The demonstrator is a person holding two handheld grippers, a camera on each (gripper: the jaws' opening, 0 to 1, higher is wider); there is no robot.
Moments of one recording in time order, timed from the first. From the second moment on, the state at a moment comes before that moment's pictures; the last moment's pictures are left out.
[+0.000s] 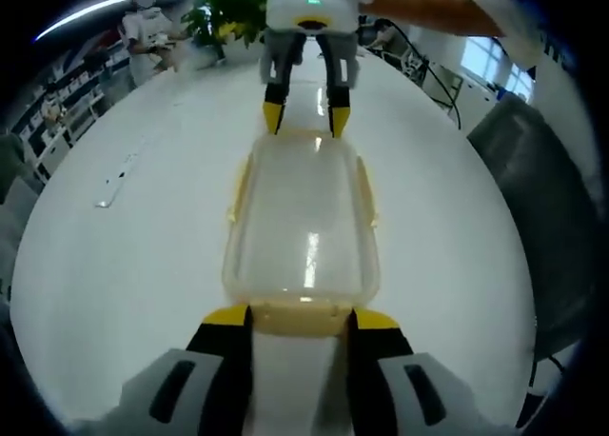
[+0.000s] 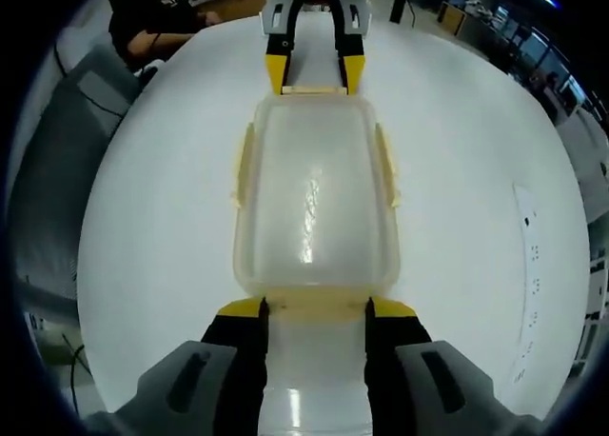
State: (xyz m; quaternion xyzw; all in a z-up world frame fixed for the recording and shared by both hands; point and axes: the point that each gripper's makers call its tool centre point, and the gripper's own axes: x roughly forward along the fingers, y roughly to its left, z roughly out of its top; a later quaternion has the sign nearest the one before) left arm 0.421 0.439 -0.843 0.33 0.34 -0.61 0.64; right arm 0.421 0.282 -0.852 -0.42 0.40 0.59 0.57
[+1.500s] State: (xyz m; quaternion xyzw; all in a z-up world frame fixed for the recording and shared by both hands) left arm 0.378 0.316 -0.752 0.32 0.29 -0.58 0.68; right arm 0.382 0.159 -0.748 -0.46 0.35 0.57 0.59
